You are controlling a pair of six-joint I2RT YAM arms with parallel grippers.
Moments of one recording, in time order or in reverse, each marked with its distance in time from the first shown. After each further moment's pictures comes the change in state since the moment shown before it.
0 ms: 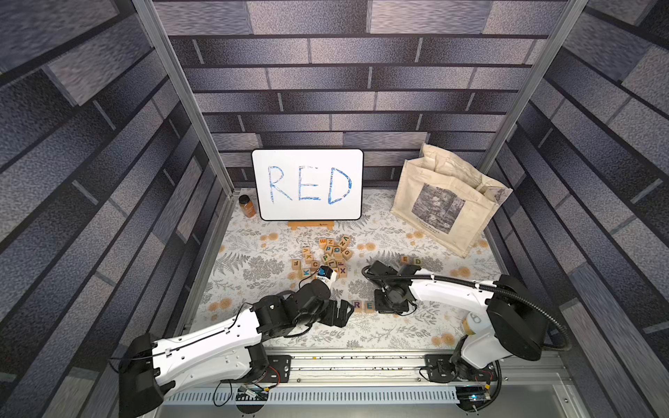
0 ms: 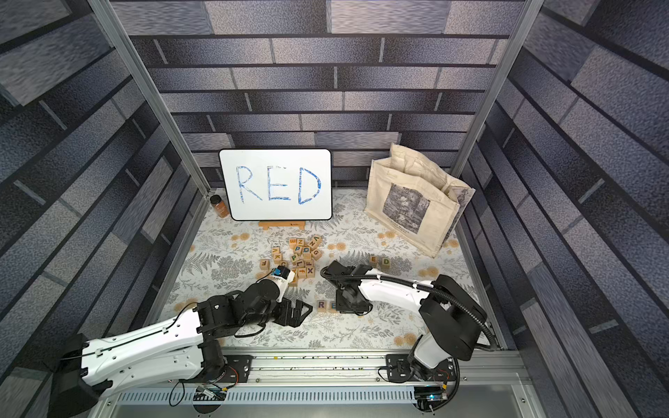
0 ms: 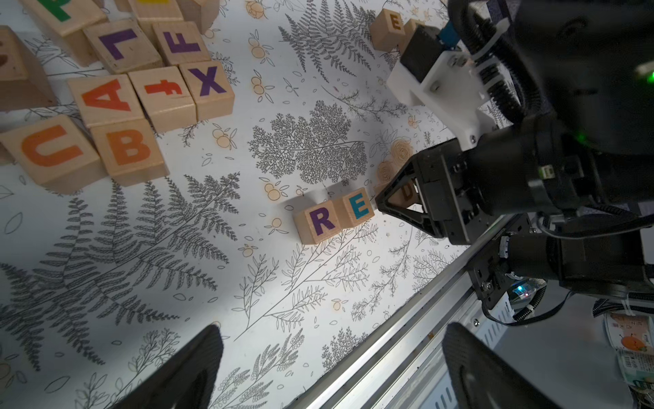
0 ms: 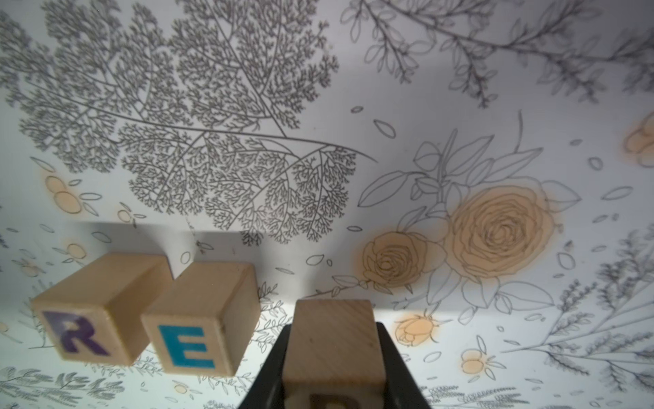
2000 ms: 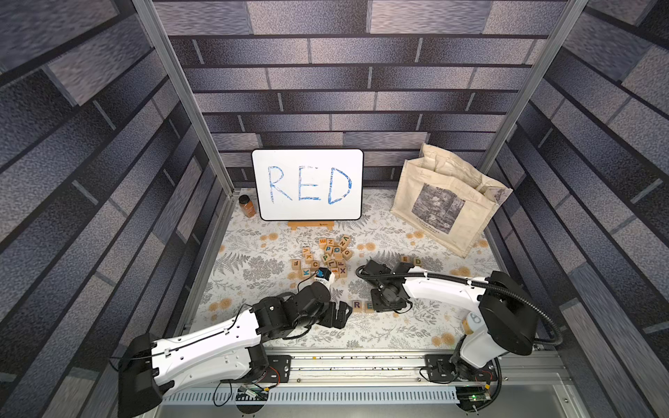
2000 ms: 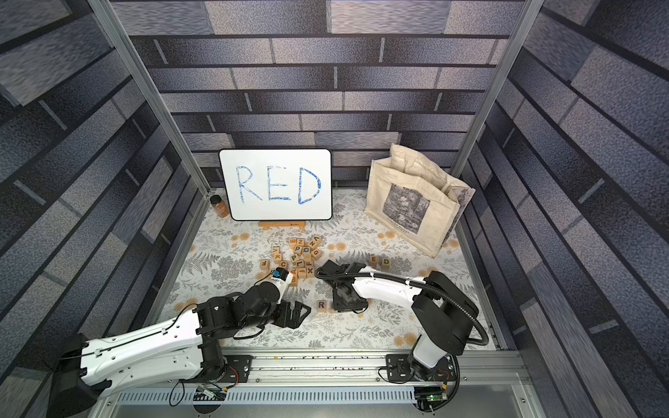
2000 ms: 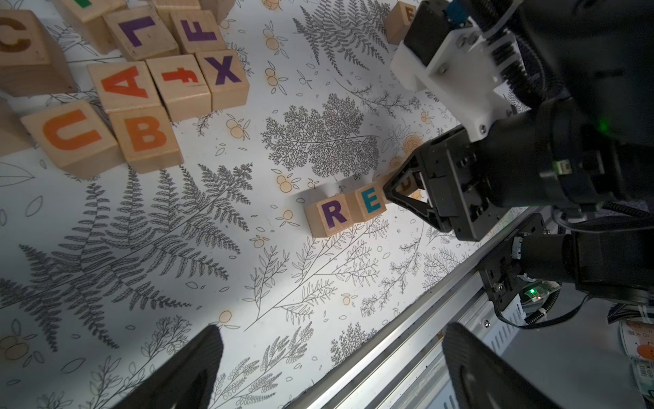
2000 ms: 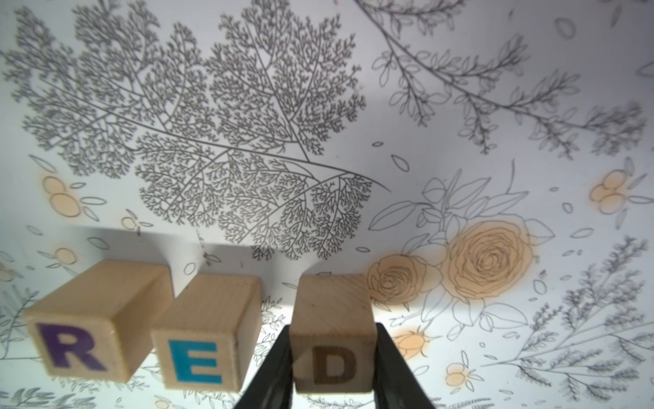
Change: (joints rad) left arm -0.013 -0.003 -0.005 -0.026 -0.028 -0.019; right arm 0.017 0.055 0.064 -0.039 0.064 -0.077
